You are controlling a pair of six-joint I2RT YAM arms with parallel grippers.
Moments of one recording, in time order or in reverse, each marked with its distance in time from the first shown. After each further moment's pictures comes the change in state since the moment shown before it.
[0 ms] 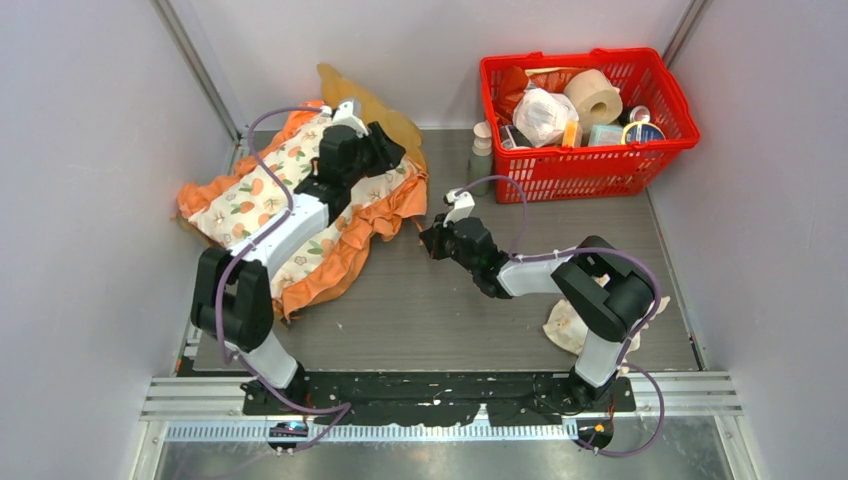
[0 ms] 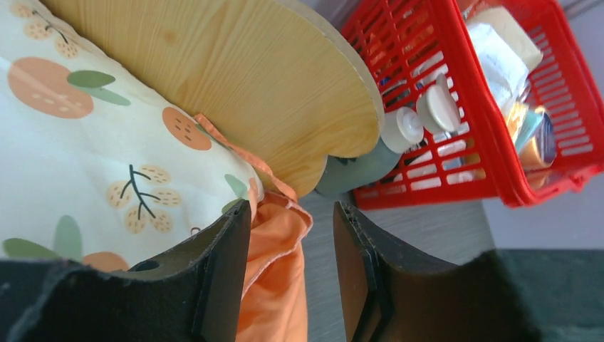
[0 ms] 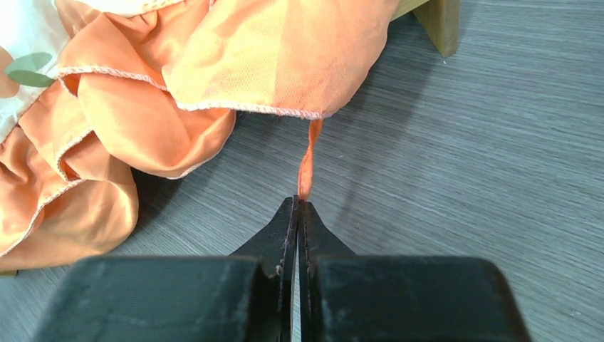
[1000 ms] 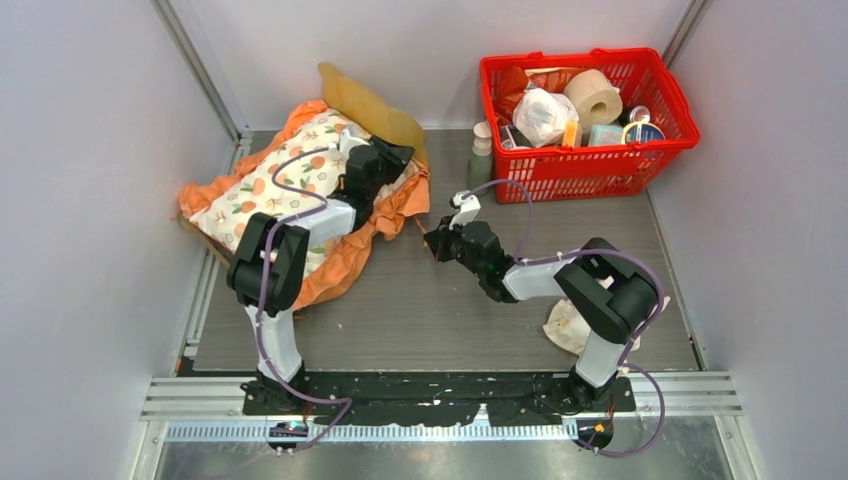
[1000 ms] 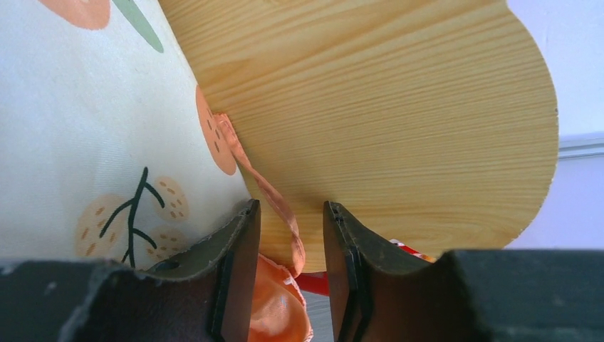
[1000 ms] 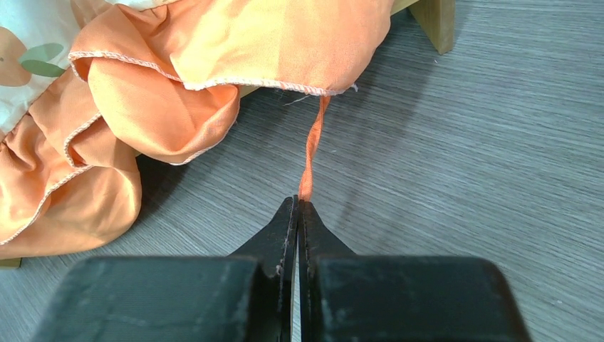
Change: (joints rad) left arm -0.047 0.285 -0.058 0.405 -0.203 -0.557; right arm -0.017 -0.020 -0.066 0.072 -0.031 -0.012
